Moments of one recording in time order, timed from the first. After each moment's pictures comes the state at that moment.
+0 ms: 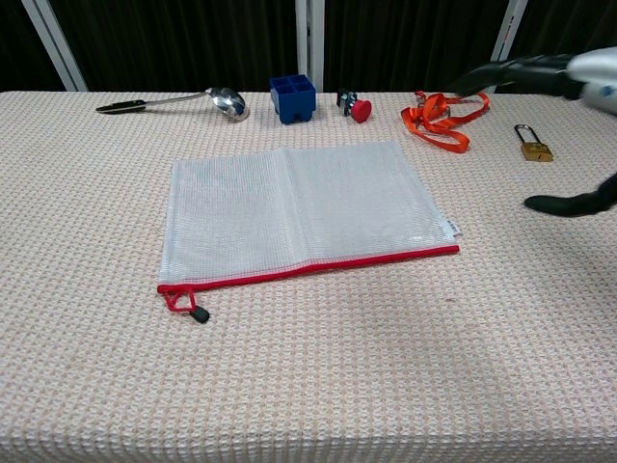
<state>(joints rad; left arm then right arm) -0.03 -1.25 -0.02 -1.61 1.44 1.53 0.21 0.52 -1.21 0.06 -1.72 -1.74 1.08 -0.04</state>
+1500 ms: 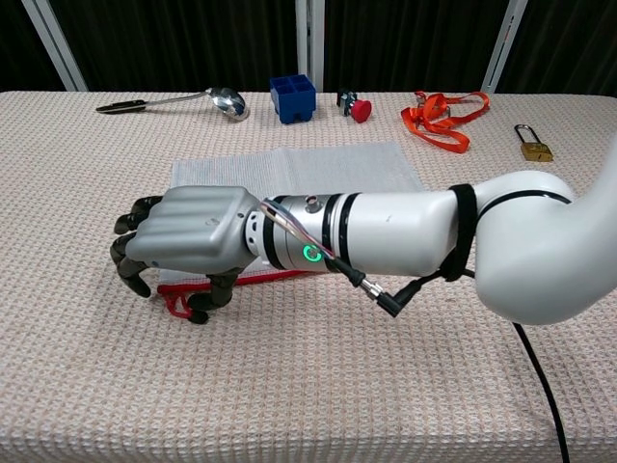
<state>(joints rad) -0.01 -1.28 -0.01 -1.47 1.42 1.46 -0.03 1.22 -1.95 0.09 -1.02 -1.72 0.71 -0.05</state>
